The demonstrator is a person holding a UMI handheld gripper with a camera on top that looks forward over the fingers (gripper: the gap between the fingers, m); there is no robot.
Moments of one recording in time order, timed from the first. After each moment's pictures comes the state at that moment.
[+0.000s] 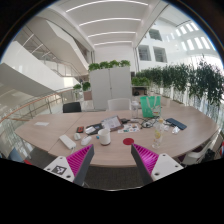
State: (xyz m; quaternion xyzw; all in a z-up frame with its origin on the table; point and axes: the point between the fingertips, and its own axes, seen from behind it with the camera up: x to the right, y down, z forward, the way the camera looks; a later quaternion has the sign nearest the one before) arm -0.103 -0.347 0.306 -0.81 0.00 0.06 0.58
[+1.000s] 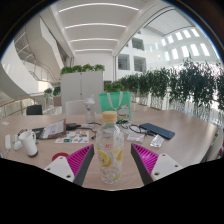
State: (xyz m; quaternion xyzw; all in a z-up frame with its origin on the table) arm 0.171 -0.040 0.128 -0.78 0.07 -0.05 0.62
